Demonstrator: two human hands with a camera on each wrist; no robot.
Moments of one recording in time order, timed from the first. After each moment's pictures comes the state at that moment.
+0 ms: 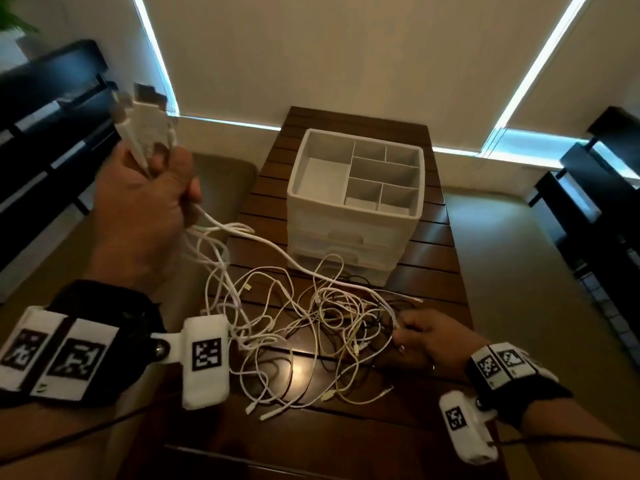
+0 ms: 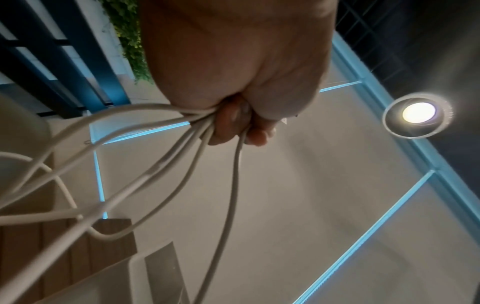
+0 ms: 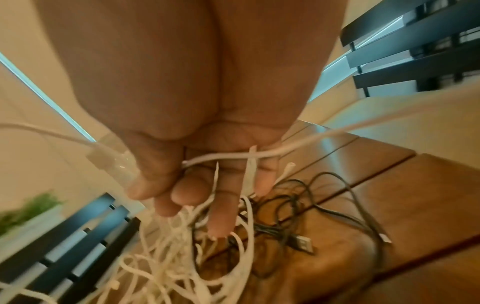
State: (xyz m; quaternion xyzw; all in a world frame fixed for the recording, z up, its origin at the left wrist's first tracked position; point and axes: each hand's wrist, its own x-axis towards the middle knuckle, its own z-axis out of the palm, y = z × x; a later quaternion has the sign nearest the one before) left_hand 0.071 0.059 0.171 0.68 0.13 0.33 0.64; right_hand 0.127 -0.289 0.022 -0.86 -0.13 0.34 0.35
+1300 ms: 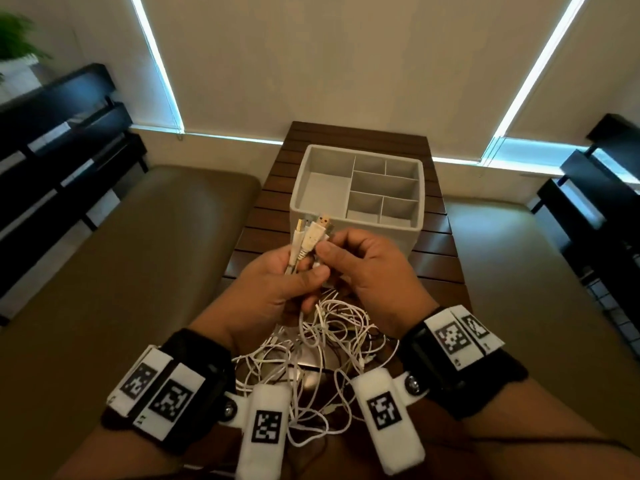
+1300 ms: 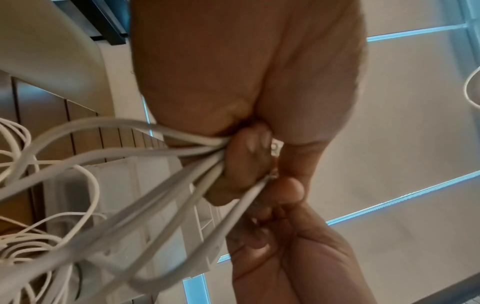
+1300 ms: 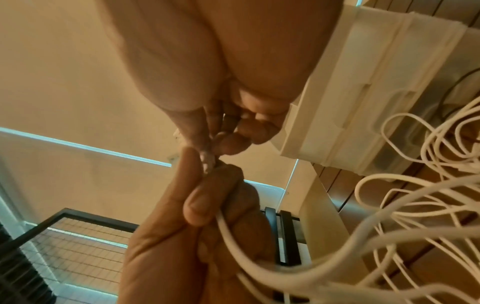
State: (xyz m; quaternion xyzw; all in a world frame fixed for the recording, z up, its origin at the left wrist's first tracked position) left_hand 0.057 -0.007 0.132 0.63 0.00 -0.11 0.77; right_hand 0.107 -0.158 0.139 -0.62 -0.13 0.21 0.74
